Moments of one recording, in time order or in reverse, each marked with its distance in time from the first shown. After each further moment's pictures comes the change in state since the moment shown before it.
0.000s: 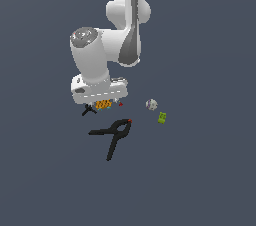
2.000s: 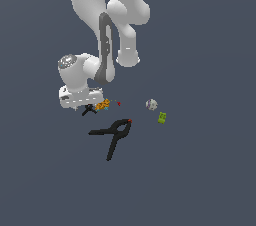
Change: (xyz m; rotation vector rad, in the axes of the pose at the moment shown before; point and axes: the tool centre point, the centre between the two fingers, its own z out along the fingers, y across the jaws) arm -0.087 0.114 0.127 -0.049 0.036 -0.039
